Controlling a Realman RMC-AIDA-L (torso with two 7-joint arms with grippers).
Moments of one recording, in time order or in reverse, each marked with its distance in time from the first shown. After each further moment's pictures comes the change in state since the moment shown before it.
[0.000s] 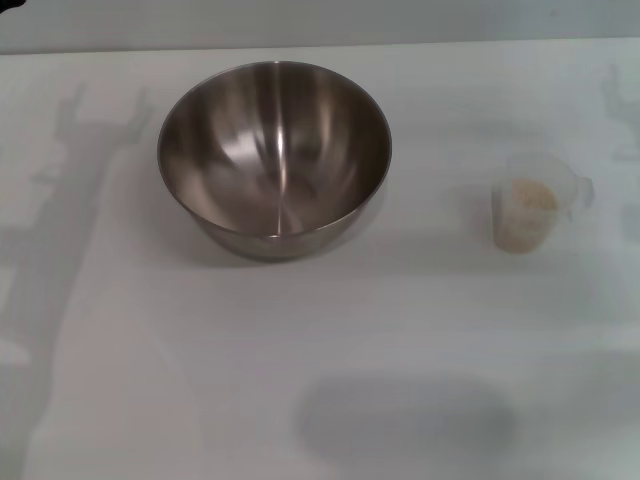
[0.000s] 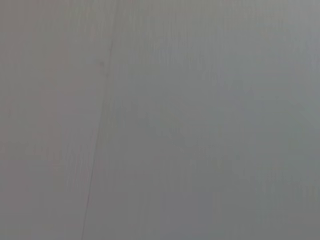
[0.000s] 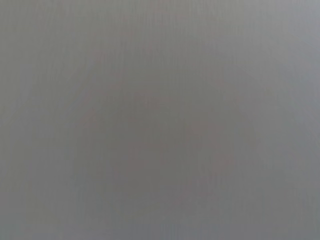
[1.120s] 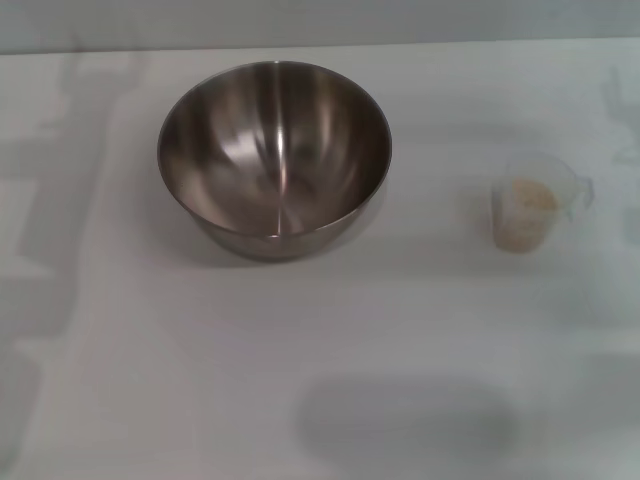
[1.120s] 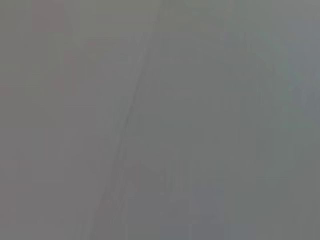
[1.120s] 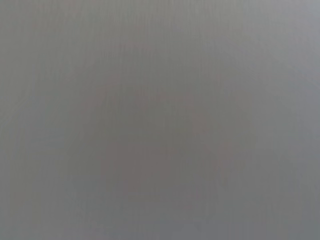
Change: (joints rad) left arm 0.063 0.030 -0.189 -0.633 0.010 -0.952 -0.056; right arm -0.008 0.001 0.000 0.005 0.000 -0.009 0.001
